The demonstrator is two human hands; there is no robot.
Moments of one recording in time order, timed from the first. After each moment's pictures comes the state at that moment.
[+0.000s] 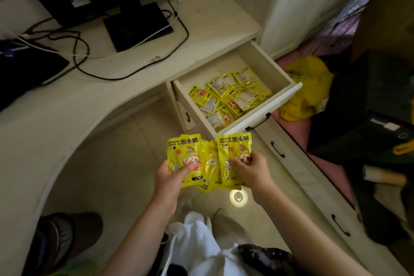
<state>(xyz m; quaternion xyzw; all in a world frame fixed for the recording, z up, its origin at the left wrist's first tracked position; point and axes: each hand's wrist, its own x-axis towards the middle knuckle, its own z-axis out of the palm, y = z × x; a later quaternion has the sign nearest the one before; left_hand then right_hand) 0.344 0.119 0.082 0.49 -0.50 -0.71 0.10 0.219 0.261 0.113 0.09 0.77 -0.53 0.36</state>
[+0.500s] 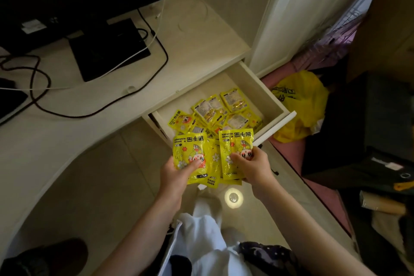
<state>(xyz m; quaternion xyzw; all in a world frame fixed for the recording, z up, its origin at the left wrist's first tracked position) 0.177 0.079 0.067 0.48 -0.53 -0.69 0.06 0.057 0.218 0.099 0.12 0.77 -0.53 0.35</state>
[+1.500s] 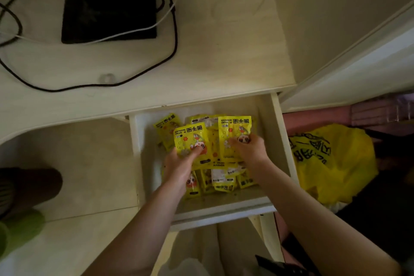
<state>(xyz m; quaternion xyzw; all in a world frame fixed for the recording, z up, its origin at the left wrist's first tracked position) -0.031 0.060 -0.018 0.70 -0.35 -0.62 0.09 -0.192 0.116 -0.016 -0.01 0.80 -0.33 0.50</state>
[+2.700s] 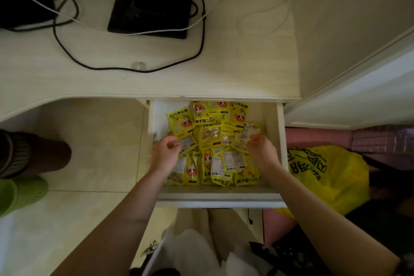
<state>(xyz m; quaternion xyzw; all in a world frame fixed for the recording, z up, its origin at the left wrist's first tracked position) 0.021 0.060 0.002 0.71 -0.52 -0.47 0.07 -0.213 0.141 0.010 -0.25 0.85 -0.18 0.44</state>
